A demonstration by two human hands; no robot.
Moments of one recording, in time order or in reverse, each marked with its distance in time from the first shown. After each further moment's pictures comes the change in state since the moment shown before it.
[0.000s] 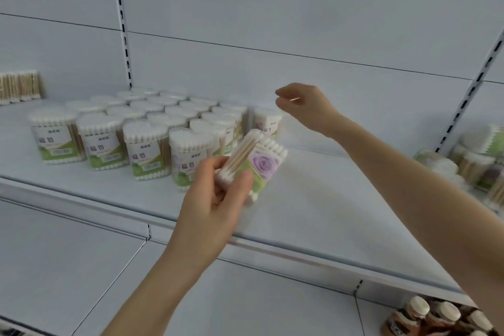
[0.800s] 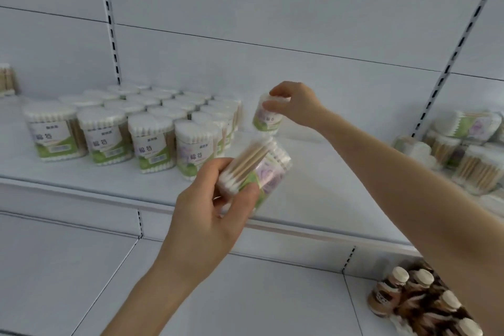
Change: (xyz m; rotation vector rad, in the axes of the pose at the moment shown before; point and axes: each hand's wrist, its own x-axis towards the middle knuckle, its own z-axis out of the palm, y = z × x) left_hand -0.020 0.000 -0.033 0.086 -0.167 0.191; right_hand -0.010 -0.015 0.011 -0.221 0.056 0.080
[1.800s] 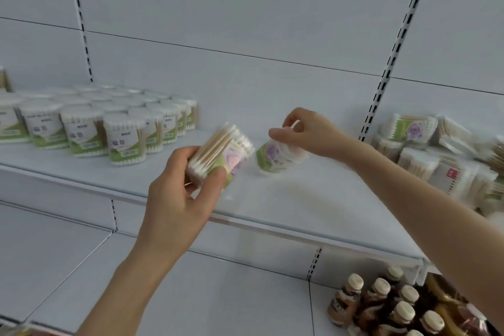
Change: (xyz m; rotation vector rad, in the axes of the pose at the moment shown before) left_hand -0.012 0.026 0.109 0.189 0.228 0.057; right_hand -0.103 0.076 -0.106 0.052 -0.200 0.063
